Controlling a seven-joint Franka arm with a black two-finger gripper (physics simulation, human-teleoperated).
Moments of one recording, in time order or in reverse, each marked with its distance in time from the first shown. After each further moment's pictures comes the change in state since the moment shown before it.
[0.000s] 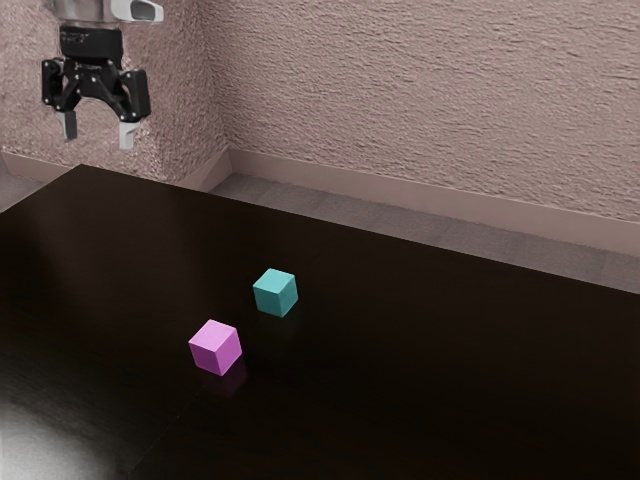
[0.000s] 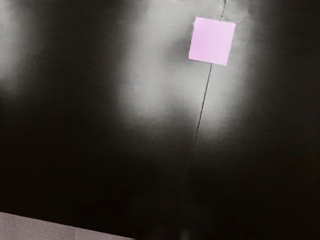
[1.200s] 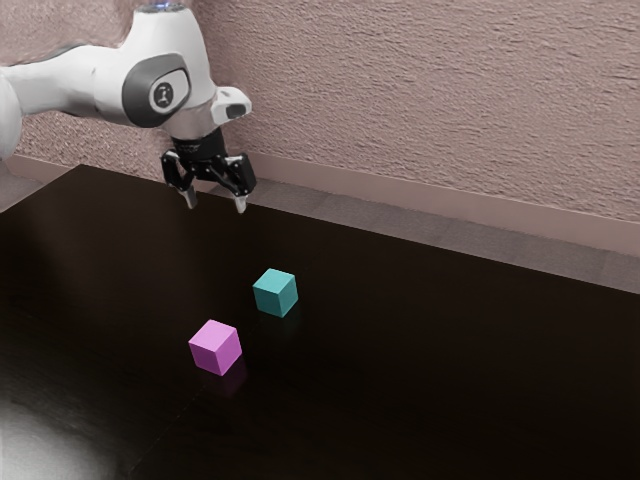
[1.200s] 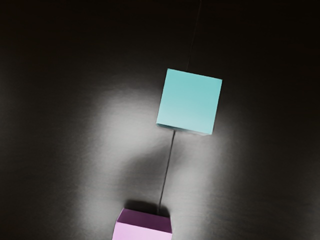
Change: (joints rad) arm -0.023 0.040 -0.040 -0.503 -0.041 0.884 -0.117
